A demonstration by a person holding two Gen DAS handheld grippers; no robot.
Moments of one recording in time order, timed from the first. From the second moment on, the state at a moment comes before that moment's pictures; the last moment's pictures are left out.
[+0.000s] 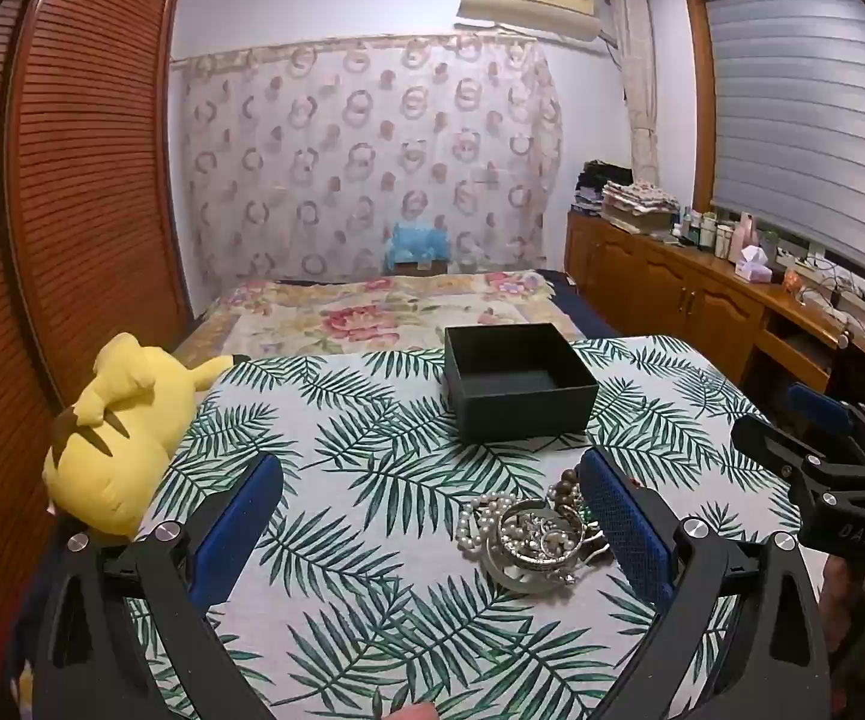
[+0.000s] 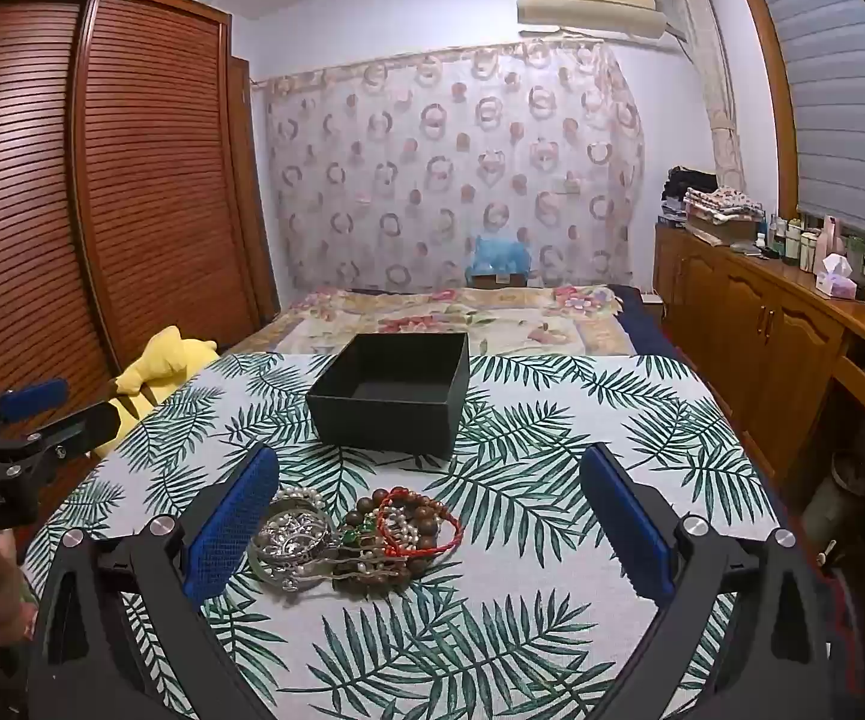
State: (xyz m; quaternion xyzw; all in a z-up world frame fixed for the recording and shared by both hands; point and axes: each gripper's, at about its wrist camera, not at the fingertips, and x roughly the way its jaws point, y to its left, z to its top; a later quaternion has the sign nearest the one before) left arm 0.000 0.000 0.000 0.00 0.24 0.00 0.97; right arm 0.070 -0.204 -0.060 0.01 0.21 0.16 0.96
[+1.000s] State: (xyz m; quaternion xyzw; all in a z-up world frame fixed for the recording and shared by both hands) left arm 0.001 -0.004 -0.001 0.01 0.24 0.00 0.97; right arm 0.069 -0.204 -0.060 0.01 0.21 0.16 0.96
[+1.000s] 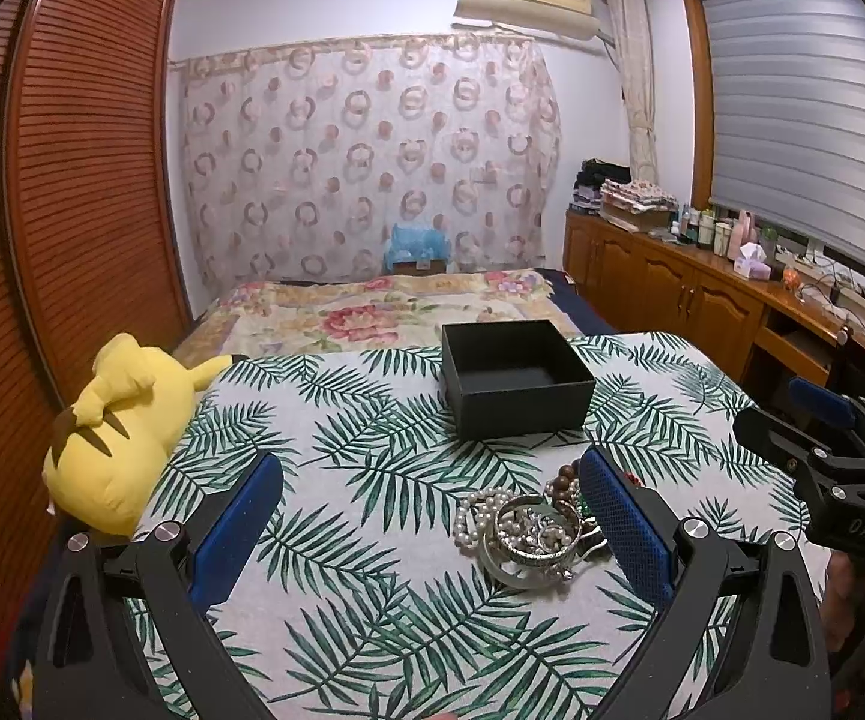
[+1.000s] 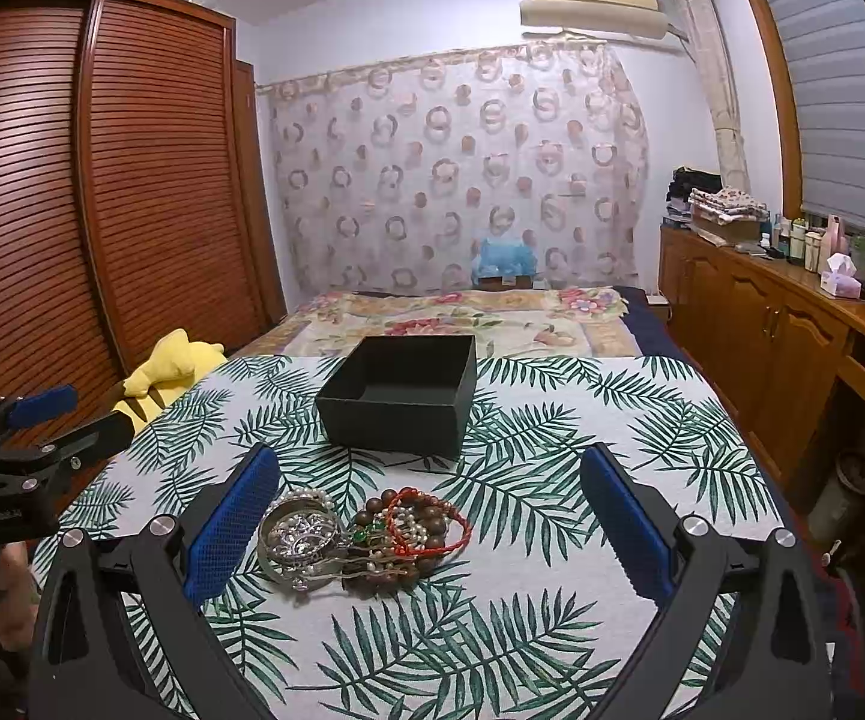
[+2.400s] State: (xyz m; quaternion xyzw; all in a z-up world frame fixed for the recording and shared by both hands) left arm 0.002 0.000 -0.012 0.01 0.25 0.00 0.97; right arm 0.067 -0.193 -0.064 0.01 0.21 0.16 0.96
